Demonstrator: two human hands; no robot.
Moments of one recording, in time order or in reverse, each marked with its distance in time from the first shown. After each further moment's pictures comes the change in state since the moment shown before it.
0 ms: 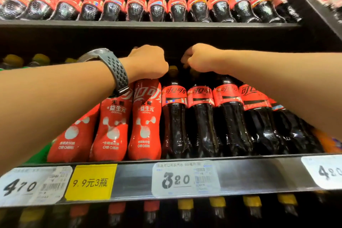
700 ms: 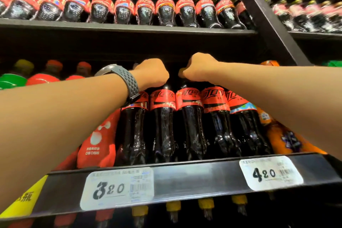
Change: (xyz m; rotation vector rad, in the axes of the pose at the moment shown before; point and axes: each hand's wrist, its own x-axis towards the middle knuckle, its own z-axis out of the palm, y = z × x) left_hand 0.035 0.089 0.039 -0.221 -0.080 -0.143; right_hand -0.016 0.084 -0.019 -0.150 0.074 0.190
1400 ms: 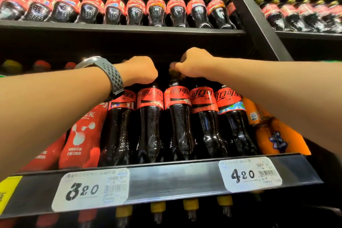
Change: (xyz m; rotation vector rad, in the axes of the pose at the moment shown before) left_hand -0.004 0.008 -0.013 0.104 -0.060 0.020; right_hand 0.001 0.015 -0.016 0.104 -0.012 -0.043
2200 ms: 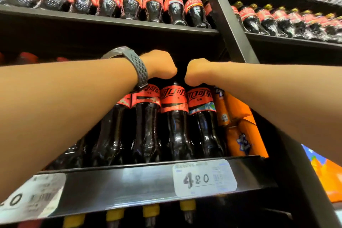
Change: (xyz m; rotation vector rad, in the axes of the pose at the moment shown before) left_hand 0.028 0.105 0.020 0.035 0.032 0.173; right_hand -0.024 0.055 -0.019 -0.694 -0.210 -0.065
